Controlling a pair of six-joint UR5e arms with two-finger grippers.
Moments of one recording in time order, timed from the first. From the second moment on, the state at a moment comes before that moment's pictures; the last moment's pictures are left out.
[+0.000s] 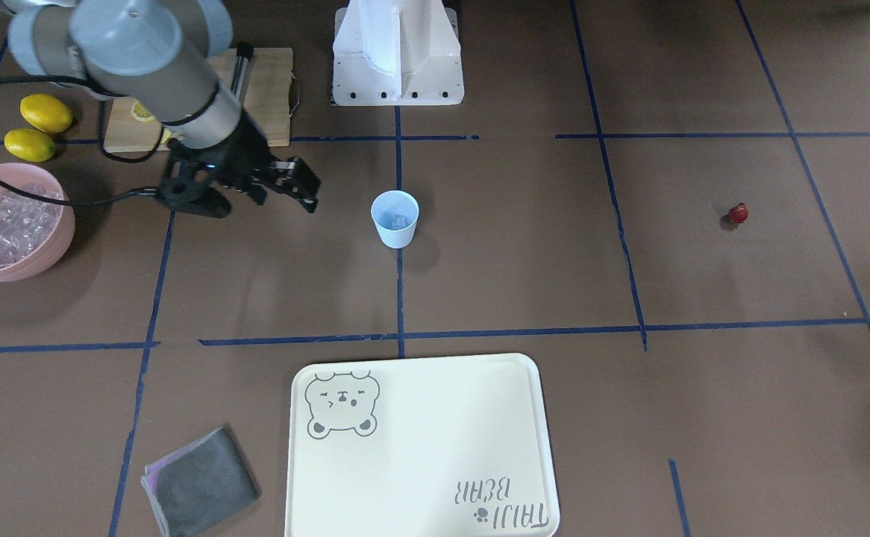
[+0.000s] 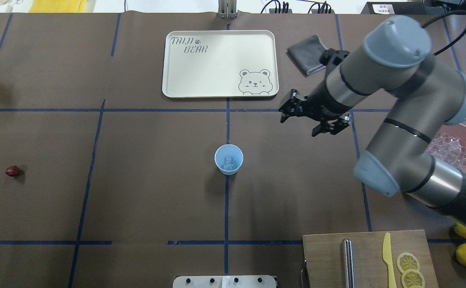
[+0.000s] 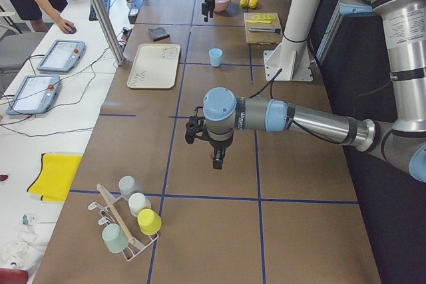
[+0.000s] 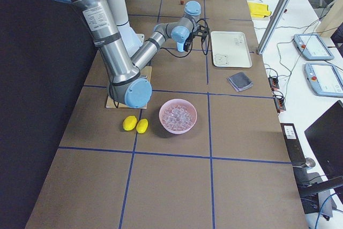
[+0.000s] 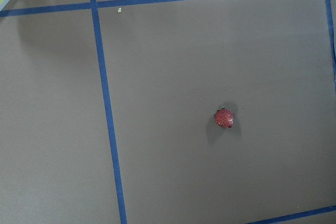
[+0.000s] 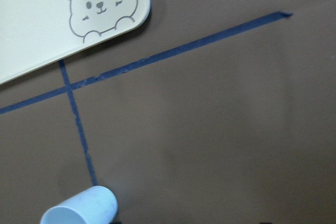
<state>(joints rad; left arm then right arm) -1.52 -1.30 -2.05 -1.41 -2.48 0.07 0.81 -1.19 1.92 -1.43 2.23 1.35</state>
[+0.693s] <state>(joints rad) -1.52 -1.30 -2.05 -1.41 -2.48 0.07 1.01 -1.55 2.01 -1.44 2.23 0.66</state>
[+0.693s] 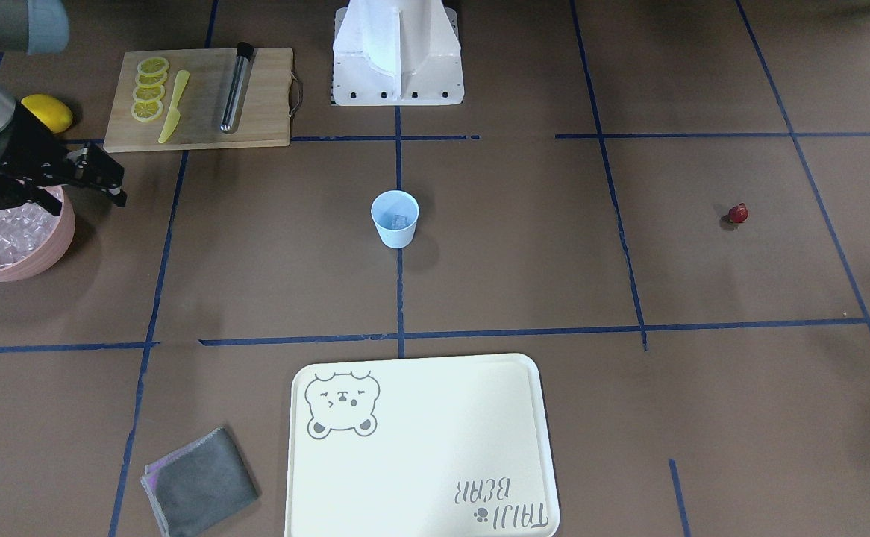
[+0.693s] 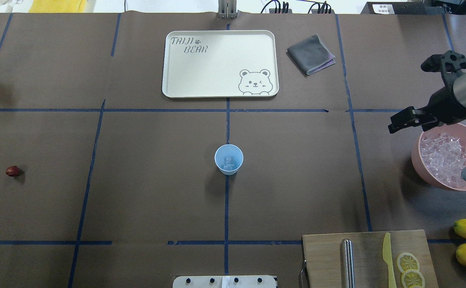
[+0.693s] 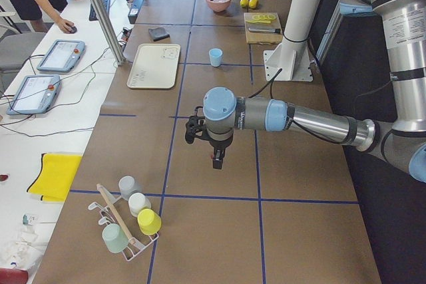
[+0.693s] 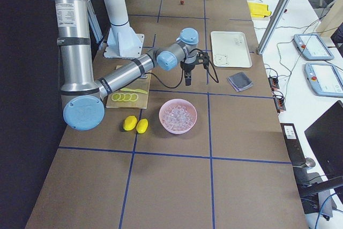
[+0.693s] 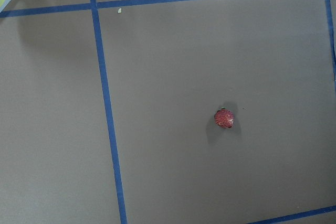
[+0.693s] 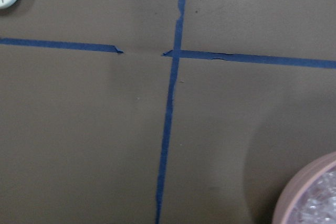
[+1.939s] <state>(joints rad) -1.52 -1.30 -2.05 -1.41 -2.48 0.07 1.03 -1.65 1.88 -1.43 2.05 0.26</state>
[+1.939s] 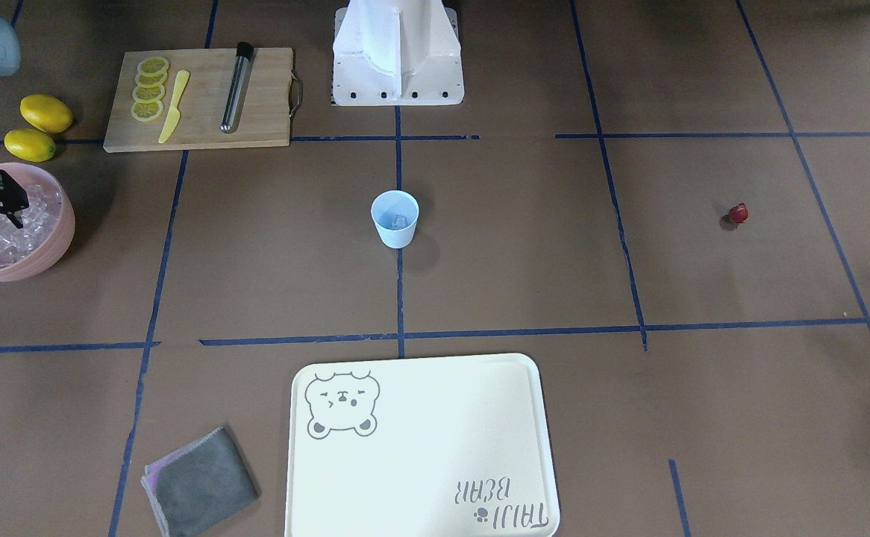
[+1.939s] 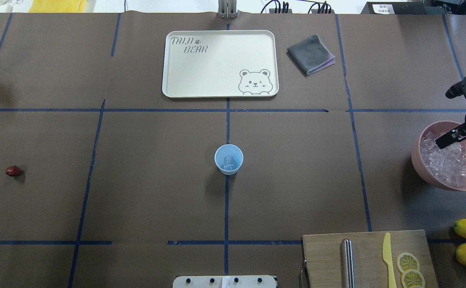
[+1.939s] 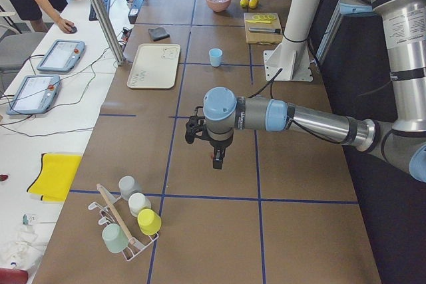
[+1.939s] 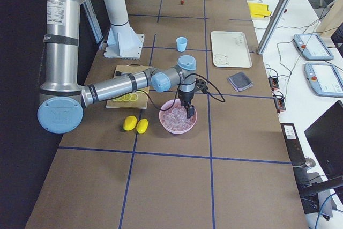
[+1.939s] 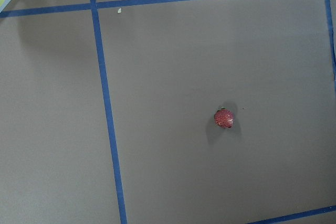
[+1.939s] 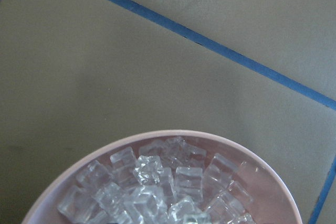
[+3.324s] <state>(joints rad) -1.52 -1.30 -2.06 -1.41 -2.48 0.04 1.01 -1.65 1.84 -1.43 2.05 0.26</state>
